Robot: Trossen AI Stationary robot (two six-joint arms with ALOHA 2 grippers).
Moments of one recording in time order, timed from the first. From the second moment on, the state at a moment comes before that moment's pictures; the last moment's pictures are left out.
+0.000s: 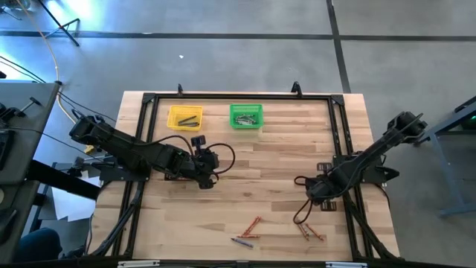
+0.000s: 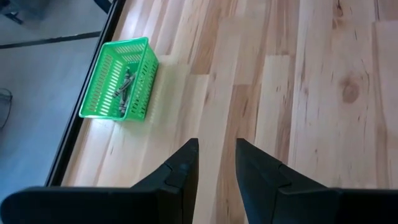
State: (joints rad) left arm -0.33 1.43 1.13 -0.71 -0.64 -0.19; right arm 0.62 1.26 0.69 -1.00 0.00 0.64
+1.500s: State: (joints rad) left arm -0.33 1.43 1.13 -0.71 -0.64 -0.21; right arm 0.52 1.36 0.56 -0.86 -0.05 1.12
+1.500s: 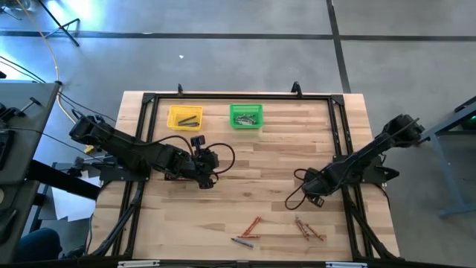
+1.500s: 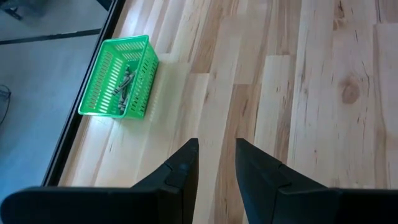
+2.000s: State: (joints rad) left arm -0.33 1.43 1.13 -0.79 -0.70 -0.34; right arm 0.43 1.30 0.74 -0.73 0.41 1.02
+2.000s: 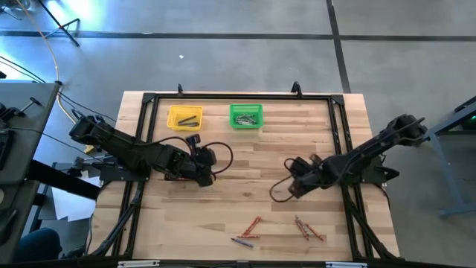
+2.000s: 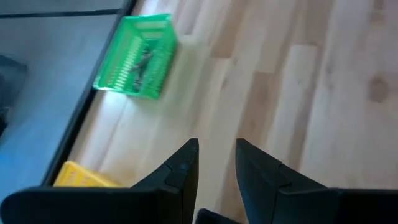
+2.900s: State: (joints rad) left arm -0.22 1.43 0.79 0.37 -0.70 0.16; right arm -0.02 1.30 0.90 0.14 0.28 0.02
